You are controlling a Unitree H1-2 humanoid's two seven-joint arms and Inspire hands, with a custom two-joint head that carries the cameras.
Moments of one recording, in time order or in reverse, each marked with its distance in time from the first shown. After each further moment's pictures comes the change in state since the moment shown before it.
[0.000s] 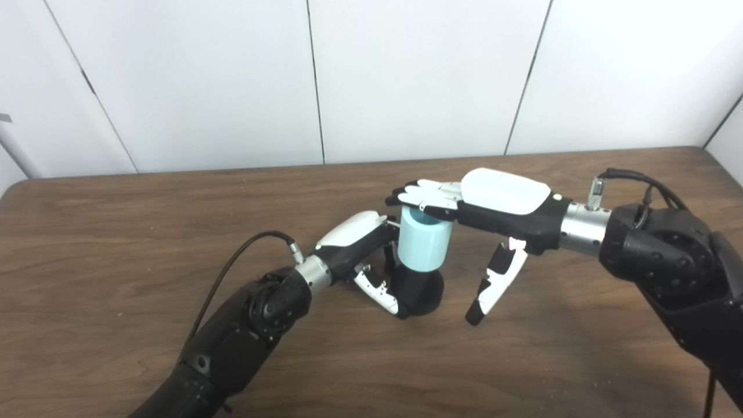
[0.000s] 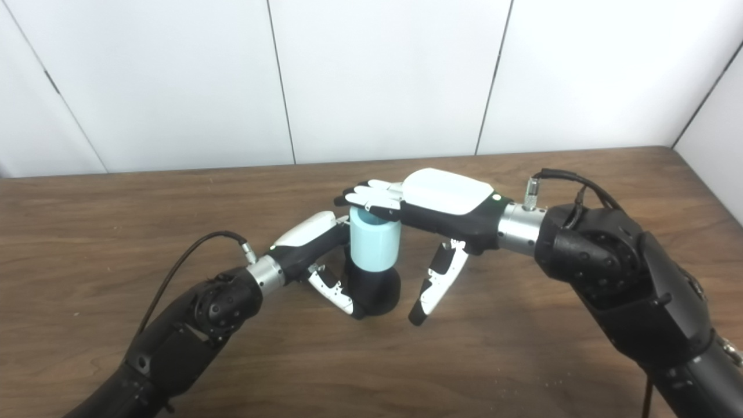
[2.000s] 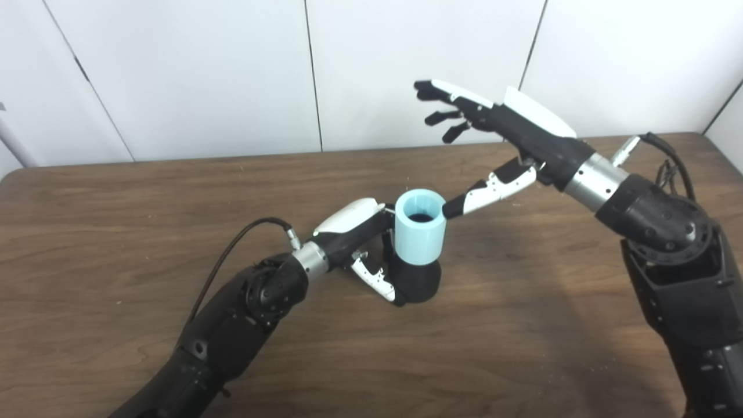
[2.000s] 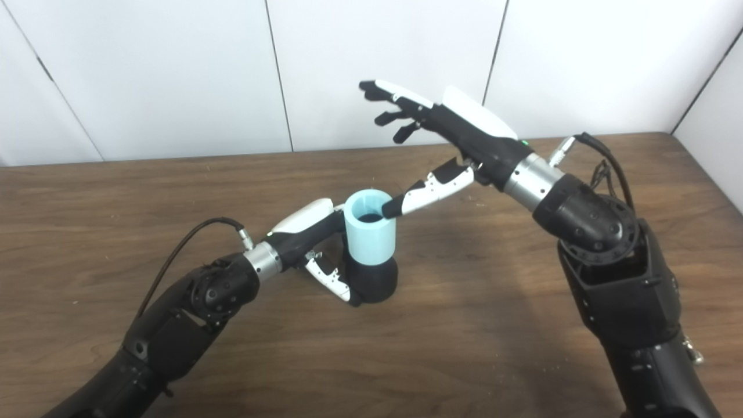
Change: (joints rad) left arm -0.004 0.008 0.005 -0.005 0.000 0.000 -0.020; right arm 0.004 0.174 -0.243 0.059 0.220 0.222 -0.224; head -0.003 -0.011
